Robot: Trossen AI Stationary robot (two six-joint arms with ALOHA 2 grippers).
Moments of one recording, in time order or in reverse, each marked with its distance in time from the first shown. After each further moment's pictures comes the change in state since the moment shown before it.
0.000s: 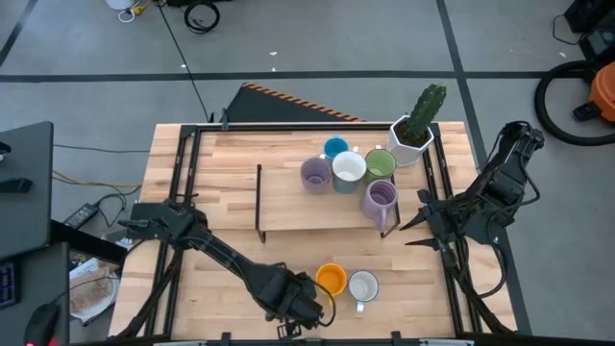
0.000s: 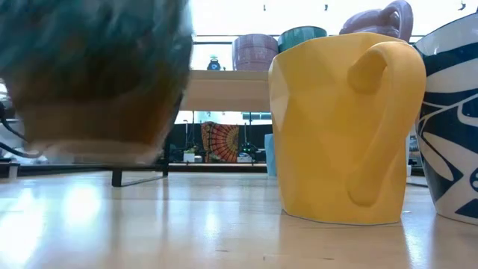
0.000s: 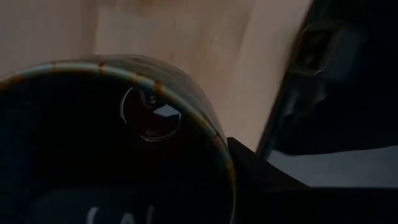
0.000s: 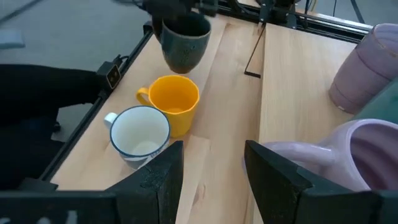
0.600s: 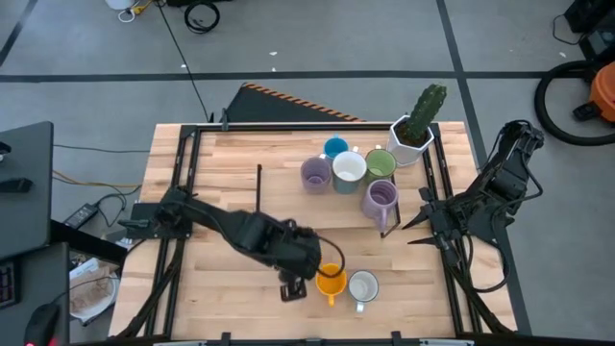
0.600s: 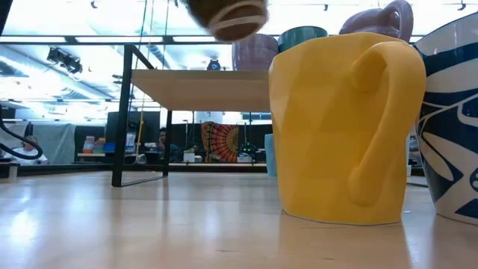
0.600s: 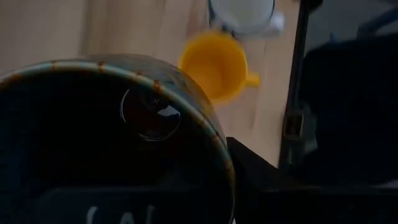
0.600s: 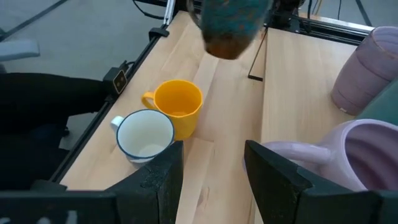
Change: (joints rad) left arm 0.142 -0.187 0.128 -0.049 -0.156 0.249; right arm 0.000 -0.031 0.000 0.000 -0.018 -0.007
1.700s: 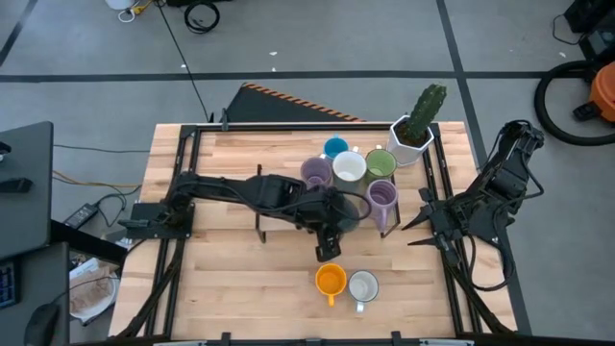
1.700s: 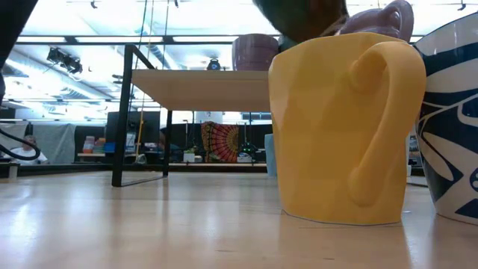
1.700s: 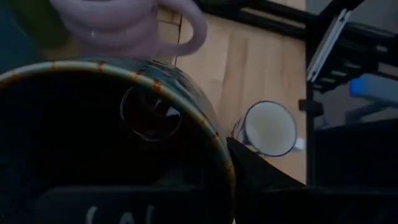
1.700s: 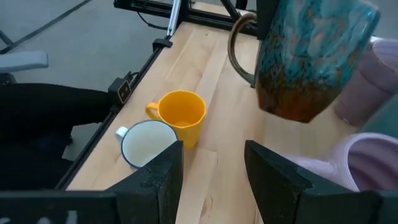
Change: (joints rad) left arm 0.223 0.017 -0.004 0.313 0.000 0.172; right arm 0.000 0.000 0.001 0.047 0.000 -0.019
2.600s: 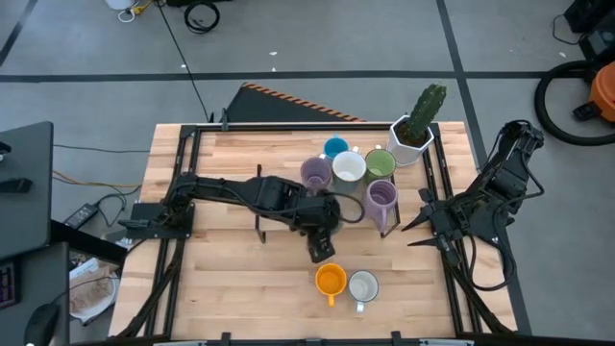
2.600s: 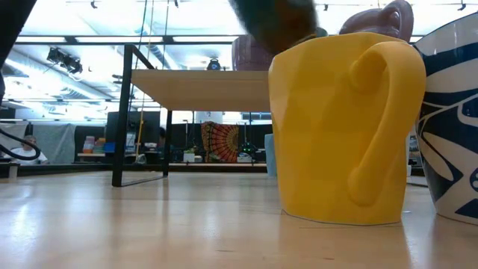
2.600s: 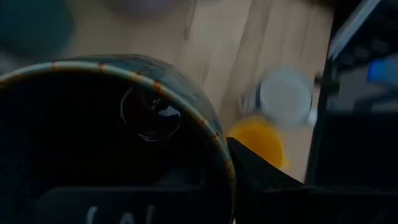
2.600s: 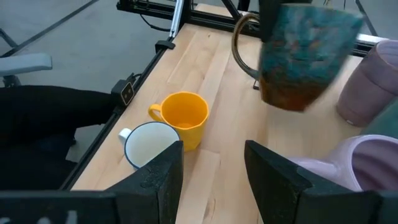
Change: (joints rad) left arm -0.018 -0.003 0.001 -0.154 0.014 -0.129; right arm 0.000 0.000 0.000 0.006 -0.009 0.005
